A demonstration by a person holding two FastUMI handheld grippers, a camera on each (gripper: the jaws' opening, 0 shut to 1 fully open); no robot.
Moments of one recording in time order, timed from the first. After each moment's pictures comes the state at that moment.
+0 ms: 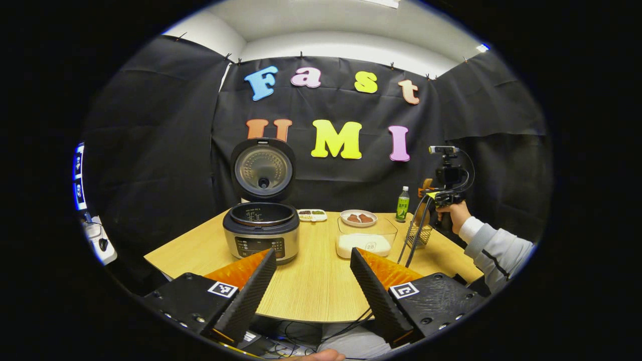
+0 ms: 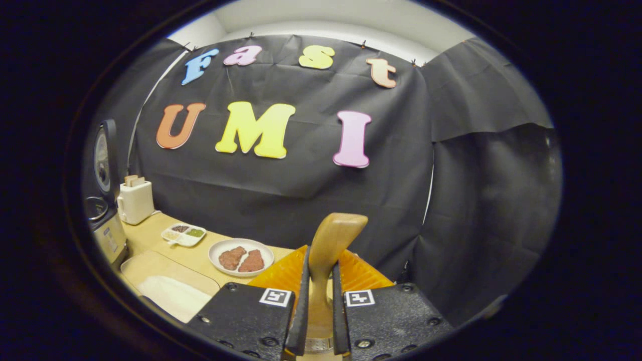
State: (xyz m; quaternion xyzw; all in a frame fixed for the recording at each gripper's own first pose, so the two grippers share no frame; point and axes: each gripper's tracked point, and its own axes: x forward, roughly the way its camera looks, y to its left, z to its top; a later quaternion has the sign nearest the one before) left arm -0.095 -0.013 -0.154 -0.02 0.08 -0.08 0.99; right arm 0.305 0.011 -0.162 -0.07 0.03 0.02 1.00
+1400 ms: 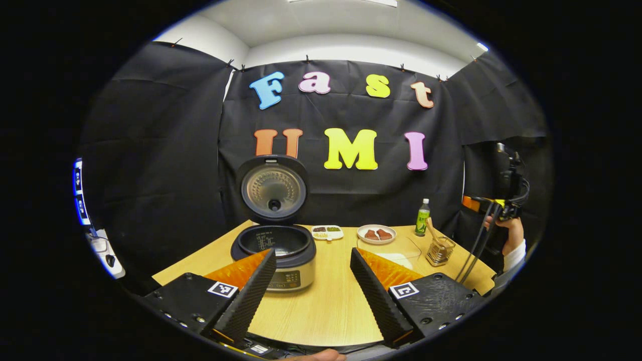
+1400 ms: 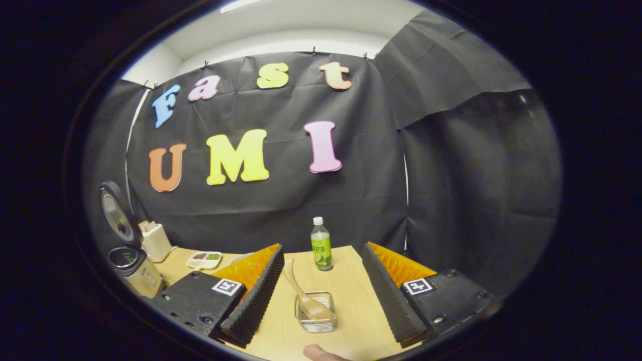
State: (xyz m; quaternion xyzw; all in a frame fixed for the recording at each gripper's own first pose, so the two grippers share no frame) left arm -0.013 0.016 -0.097 0.00 0.05 -0.04 1.00; right arm 0.176 -0.027 -0.105 0.04 0.01 -0.01 1.00
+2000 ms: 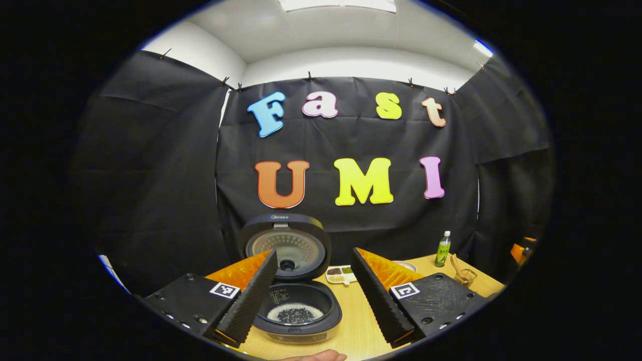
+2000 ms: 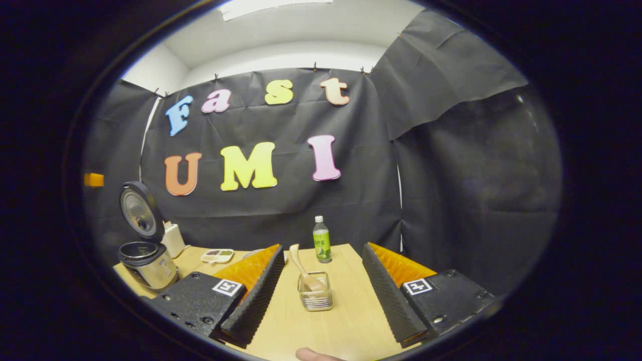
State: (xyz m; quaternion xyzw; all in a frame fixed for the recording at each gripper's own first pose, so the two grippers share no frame) left arm 0.105 0.047 0.015 0.01 -0.02 -0.05 1.00; right arm 0.073 -0.034 -0.125 0.04 -0.02 0.01 1.00
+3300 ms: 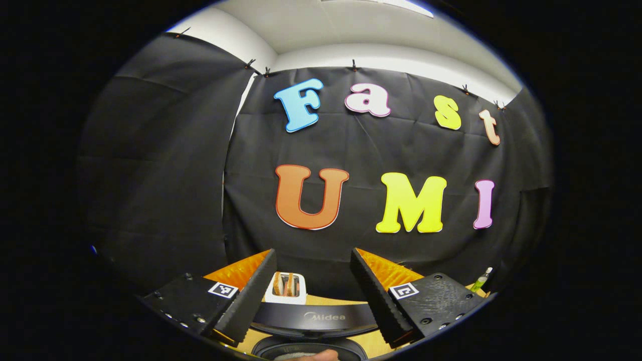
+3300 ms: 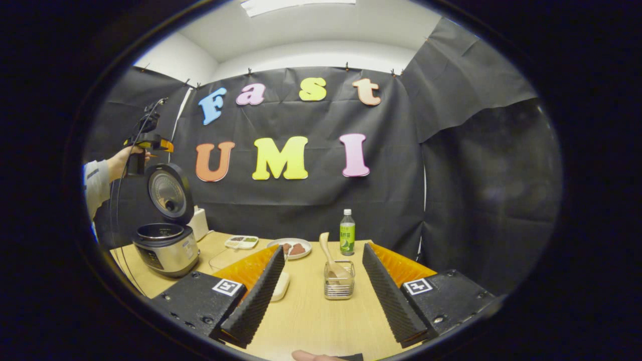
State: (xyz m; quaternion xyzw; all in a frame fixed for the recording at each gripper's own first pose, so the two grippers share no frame) left arm 0.322 0.128 0.060 -0.05 -0.04 0.02 1.00; right arm 0.047 0.009 -0.143 -0.01 -0.02 0.07 1.00
